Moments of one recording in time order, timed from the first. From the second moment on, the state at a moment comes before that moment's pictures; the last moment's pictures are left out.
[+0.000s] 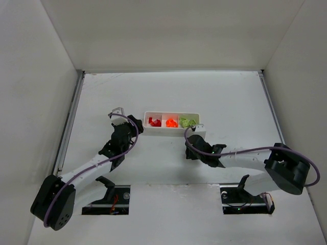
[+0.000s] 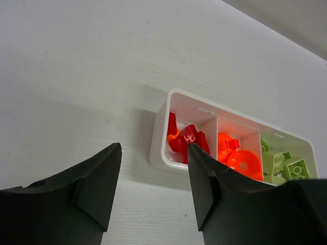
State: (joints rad) left arm -0.53 1.00 0.34 0.37 -0.43 -0.61; right arm 0.96 1.37 0.56 -0.10 0.41 0.74
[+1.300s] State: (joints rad) left arm -0.53 1.01 0.34 0.37 -0.43 -0.61; right arm 1.06 1.55 0.73 -0.15 0.65 0.70
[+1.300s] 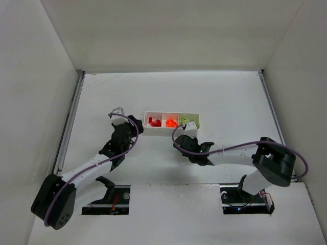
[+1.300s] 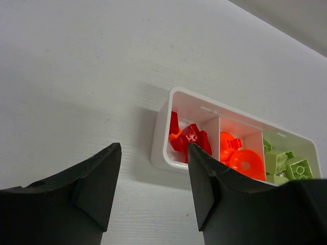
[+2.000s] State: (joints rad) left arm -0.51 1.01 0.33 0.37 -0.44 -0.62; right arm 0.87 1.68 1.08 0.02 0.46 0.54
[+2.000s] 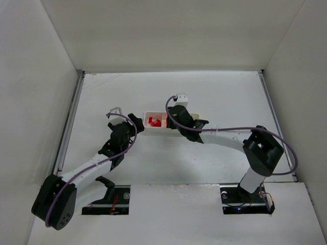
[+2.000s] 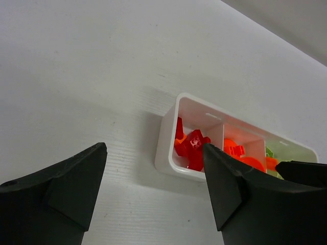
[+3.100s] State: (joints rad) left arm -0.35 0.94 0.29 0.30 -0.57 -0.70; right arm 0.66 0.62 0.20 0.16 0.72 0.75
